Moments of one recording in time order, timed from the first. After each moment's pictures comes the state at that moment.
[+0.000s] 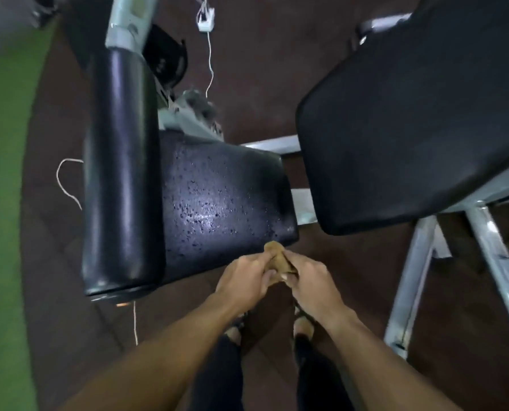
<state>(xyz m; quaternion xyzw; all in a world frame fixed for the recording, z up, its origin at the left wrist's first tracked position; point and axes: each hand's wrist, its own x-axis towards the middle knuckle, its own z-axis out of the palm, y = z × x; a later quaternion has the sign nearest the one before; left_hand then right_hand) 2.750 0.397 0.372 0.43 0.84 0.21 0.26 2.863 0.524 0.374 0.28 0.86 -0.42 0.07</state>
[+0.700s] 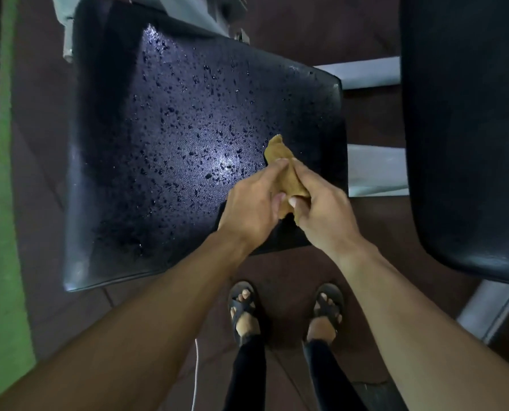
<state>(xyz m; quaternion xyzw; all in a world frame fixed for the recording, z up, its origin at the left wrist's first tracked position) 2.654 0.465 0.201 0.28 0.89 0.29 0.20 2.733 0.588 0.179 0.23 0.84 -0.48 0.04</state>
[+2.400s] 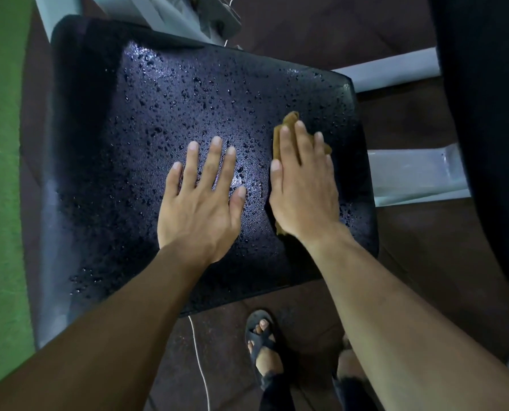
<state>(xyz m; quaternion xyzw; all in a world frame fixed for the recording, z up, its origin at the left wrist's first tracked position) 2.594 0.418 0.175 0.34 0.93 -0.13 0.07 2.655 0.564 0.128 0.26 0.93 -0.27 0.00</state>
